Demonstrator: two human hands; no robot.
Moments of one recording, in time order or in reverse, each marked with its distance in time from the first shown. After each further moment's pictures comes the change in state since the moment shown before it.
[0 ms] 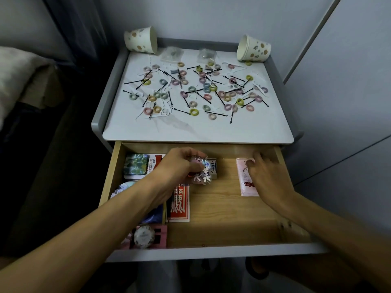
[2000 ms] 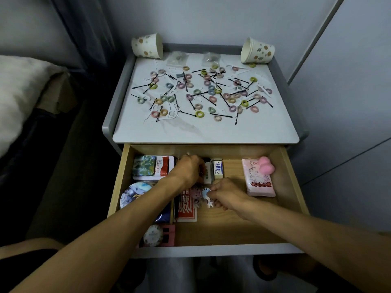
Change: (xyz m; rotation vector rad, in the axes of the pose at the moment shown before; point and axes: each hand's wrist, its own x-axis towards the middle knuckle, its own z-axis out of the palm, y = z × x) left_hand 0.074 -0.045 -0.008 1.052 0.009 0.236; right_hand 0.009 -0.097 -0.033 1.469 -0.557 0.276
